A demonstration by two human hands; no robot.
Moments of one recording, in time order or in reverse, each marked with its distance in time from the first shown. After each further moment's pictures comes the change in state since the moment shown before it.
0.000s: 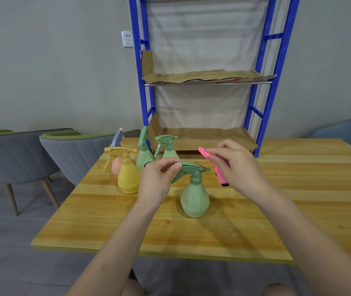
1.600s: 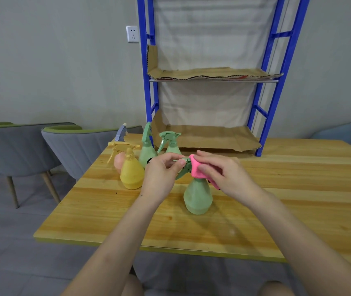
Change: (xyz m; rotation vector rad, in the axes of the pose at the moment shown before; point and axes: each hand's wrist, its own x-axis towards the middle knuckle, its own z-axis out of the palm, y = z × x) left_hand 0.001 0.001 -0.003 0.007 -0.067 0.041; right_hand -0.008 -0.011 0.024 0.256 -0.204 0.054
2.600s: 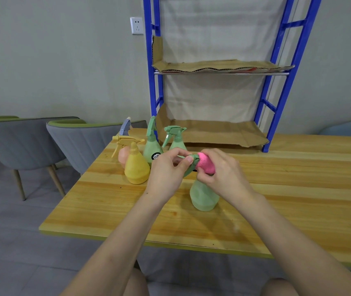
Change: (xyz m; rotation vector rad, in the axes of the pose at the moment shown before) left_hand -0.007 0.000 0.001 0.098 -0.004 0.037; right_hand 0.005 0.011 0.043 -0.334 0.204 -0.023
